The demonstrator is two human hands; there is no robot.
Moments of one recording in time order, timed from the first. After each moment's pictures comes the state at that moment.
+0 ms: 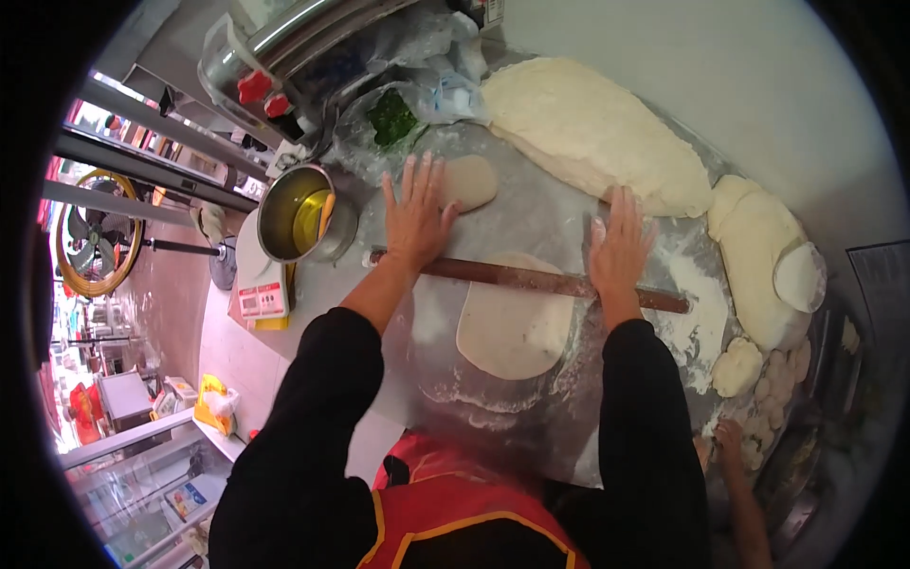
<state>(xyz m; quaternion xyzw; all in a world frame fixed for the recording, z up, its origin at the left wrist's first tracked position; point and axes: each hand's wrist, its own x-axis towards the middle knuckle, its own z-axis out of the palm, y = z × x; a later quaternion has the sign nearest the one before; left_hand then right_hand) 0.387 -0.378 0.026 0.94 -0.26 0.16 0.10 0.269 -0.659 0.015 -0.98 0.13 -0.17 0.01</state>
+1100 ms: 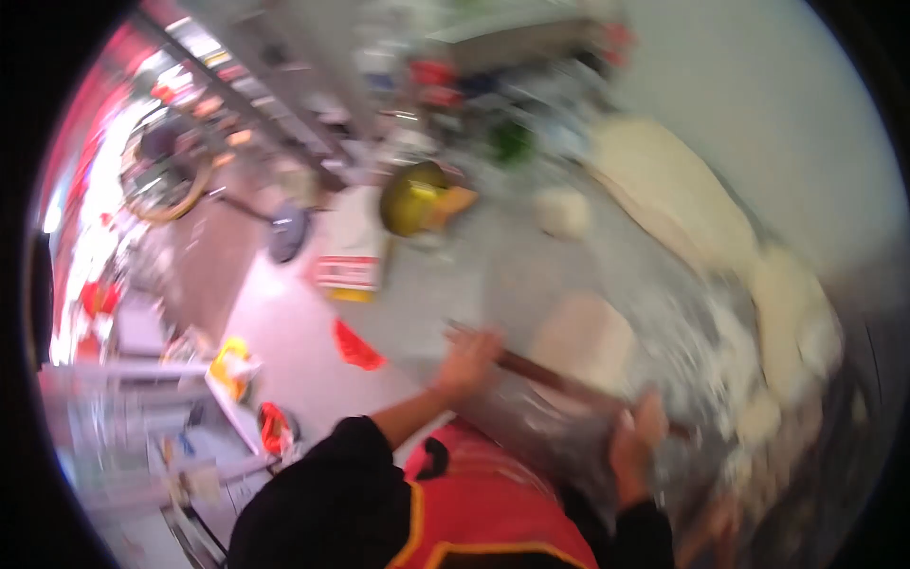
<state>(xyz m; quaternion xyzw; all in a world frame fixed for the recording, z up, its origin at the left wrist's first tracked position) 0.188 -0.247 0.009 0.95 -0.29 -0.04 0.11 0.057 -0.579 0.011 -0.98 0.16 0.01 0.13</state>
